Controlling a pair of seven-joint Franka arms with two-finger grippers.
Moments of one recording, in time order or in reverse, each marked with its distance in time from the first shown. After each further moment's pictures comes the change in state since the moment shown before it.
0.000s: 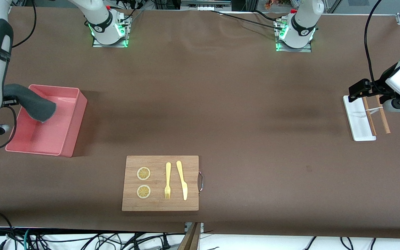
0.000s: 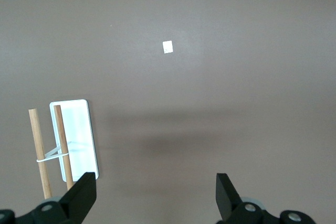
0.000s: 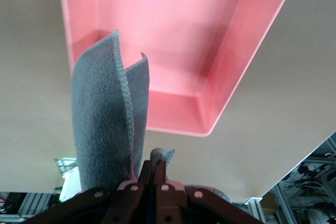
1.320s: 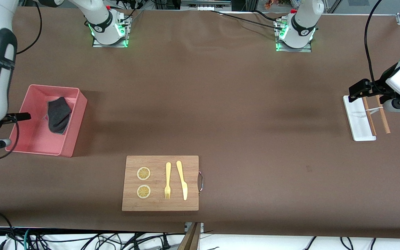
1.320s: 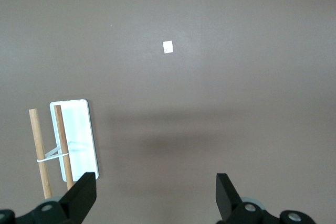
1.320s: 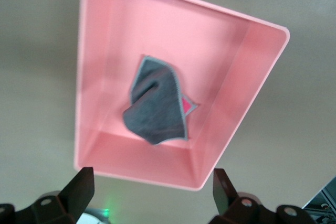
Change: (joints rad) left arm 0.000 0.000 0.001 0.000 0.000 0.000 0.000; right arm -0.002 -0.005 0.013 0.048 0.088 0.118 -0.019
